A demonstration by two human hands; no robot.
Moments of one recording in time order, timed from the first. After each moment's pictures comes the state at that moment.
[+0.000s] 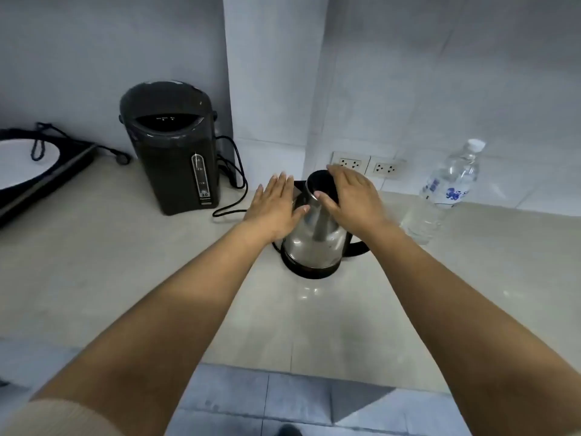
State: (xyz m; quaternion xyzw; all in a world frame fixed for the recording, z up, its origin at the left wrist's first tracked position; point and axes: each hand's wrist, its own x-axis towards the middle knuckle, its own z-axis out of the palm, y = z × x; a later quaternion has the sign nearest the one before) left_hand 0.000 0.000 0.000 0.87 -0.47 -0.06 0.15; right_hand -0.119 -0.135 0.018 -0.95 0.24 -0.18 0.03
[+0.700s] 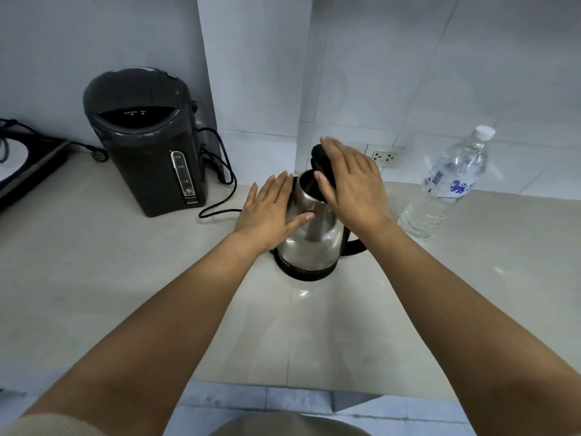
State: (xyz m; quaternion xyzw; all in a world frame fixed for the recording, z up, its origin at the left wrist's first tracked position) left_hand 0.013 -0.019 -0.030 0.85 -0.51 0.00 0.14; right_hand -0.106 -0.155 0.014 -0.91 0.18 -0.35 -0.09
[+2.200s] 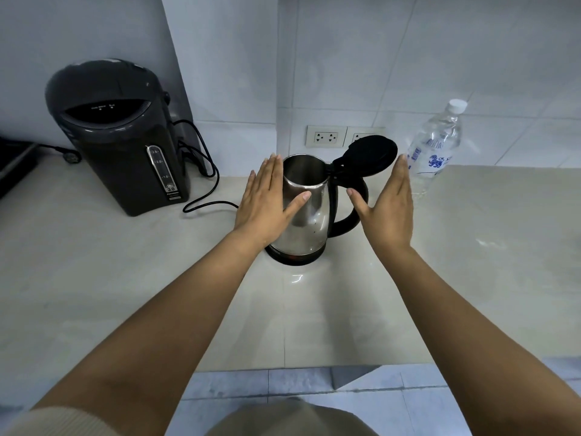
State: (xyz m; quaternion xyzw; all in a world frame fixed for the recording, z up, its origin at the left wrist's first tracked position) left_hand -0.011 -0.029 -0.033 0.83 -0.50 0.02 0.23; right_hand -0.184 -0.160 -0.033 -0.81 0.44 -0.36 0.14
